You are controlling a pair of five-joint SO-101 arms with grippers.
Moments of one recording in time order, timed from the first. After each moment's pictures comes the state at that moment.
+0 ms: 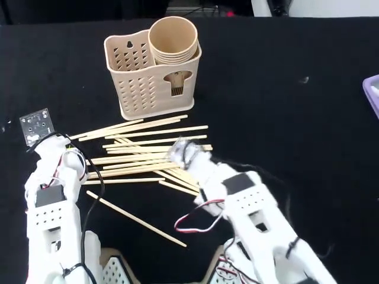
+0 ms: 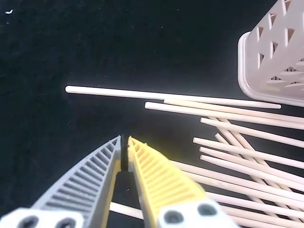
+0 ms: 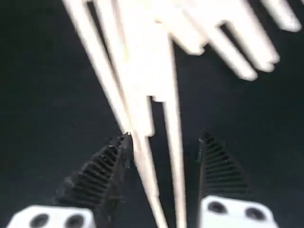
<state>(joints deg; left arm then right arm) -21.1 -58.6 76.1 32.8 4.3 -23.1 -40.5 72.5 53.7 32.6</state>
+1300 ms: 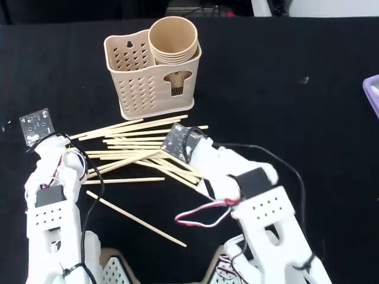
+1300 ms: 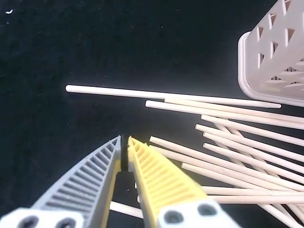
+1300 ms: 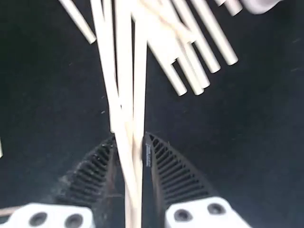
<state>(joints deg) -21.1 -58.6 76.1 32.8 4.3 -21.5 -53.8 54.3 72.1 36.7</state>
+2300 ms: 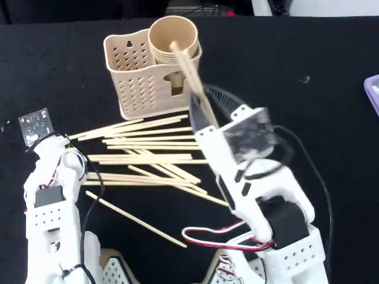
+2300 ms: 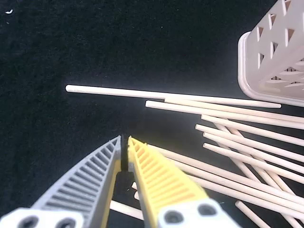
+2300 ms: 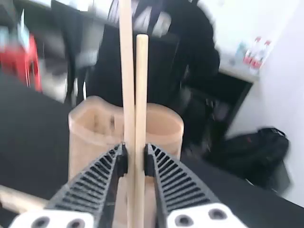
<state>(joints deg) -21.1 -58.6 76.1 32.8 4.3 -21.5 -69.2 45.1 35.9 9.1</state>
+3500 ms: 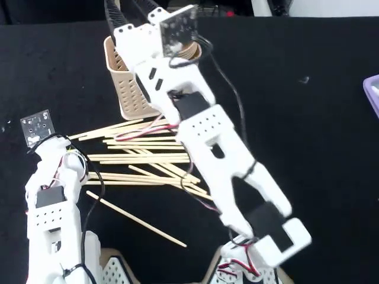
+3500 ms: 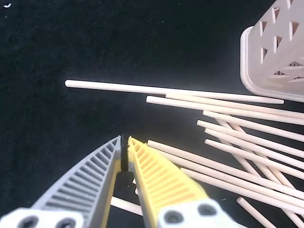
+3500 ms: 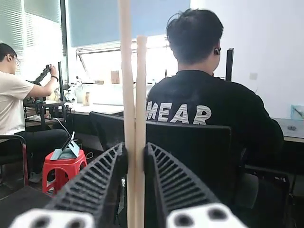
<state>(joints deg) -21.1 -58.8 77.0 32.8 4.3 -30.9 1.2 3.1 -9.9 -1.8</state>
